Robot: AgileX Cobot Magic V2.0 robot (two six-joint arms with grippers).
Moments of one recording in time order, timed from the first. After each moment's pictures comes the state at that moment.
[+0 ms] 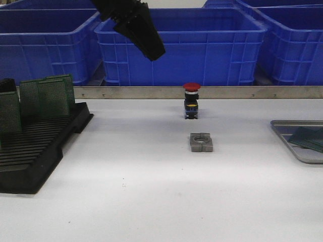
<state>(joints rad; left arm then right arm) -0.41 1.99 -1.86 -0.58 1.22 1.04 -0.38 1.54 -0.77 1.36 0.59 -1.34</state>
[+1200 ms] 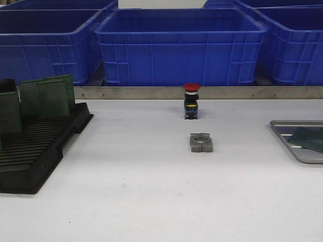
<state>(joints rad) -0.29 0.96 -0.87 -0.78 0.39 0.85 0.26 0.58 -0.43 1.37 0.03 -1.43</state>
